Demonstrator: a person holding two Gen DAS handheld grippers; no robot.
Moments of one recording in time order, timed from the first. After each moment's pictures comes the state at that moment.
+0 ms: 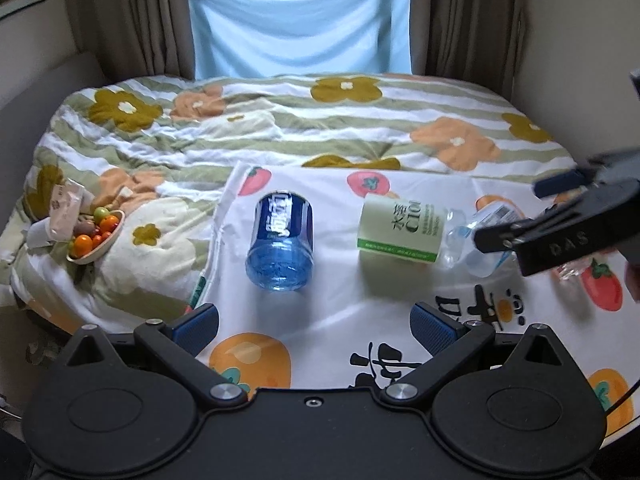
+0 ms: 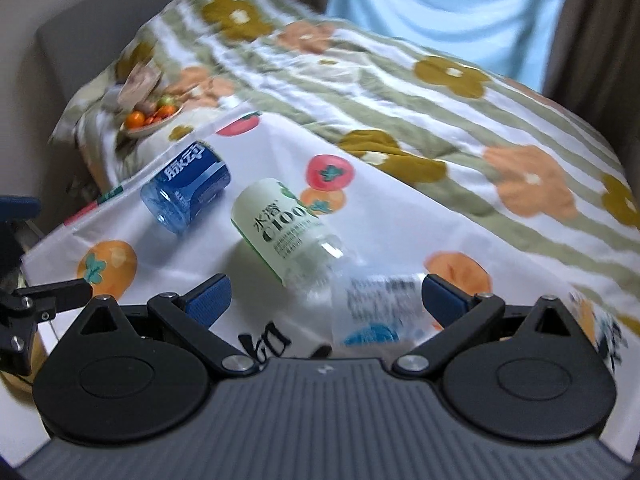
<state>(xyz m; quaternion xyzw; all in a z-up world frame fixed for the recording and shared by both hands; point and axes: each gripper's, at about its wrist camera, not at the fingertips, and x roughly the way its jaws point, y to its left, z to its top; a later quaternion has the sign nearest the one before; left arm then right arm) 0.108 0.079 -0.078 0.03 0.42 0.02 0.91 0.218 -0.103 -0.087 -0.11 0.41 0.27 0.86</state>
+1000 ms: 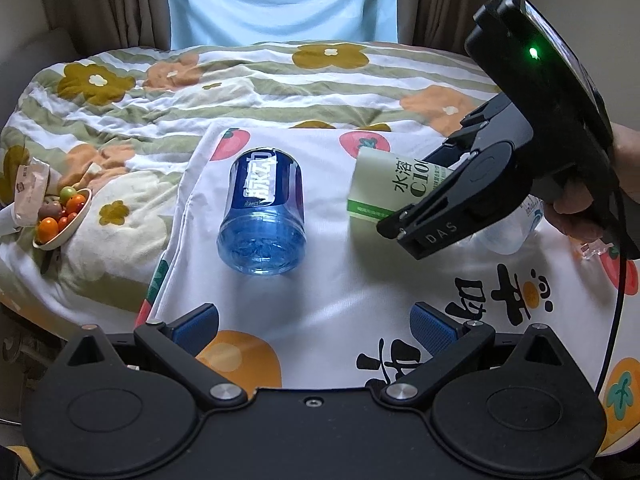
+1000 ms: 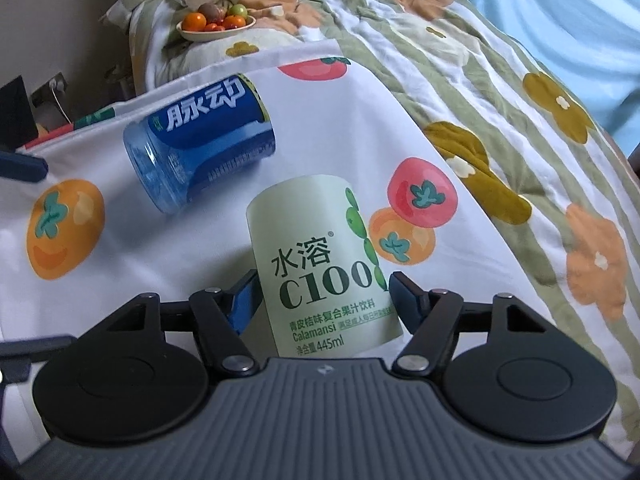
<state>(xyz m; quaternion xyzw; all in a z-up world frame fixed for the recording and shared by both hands) 0.142 0.090 -0.123 0.03 0.46 -0.01 0.89 0.284 -0.009 -0.151 -0.25 0.43 0.37 0.78</state>
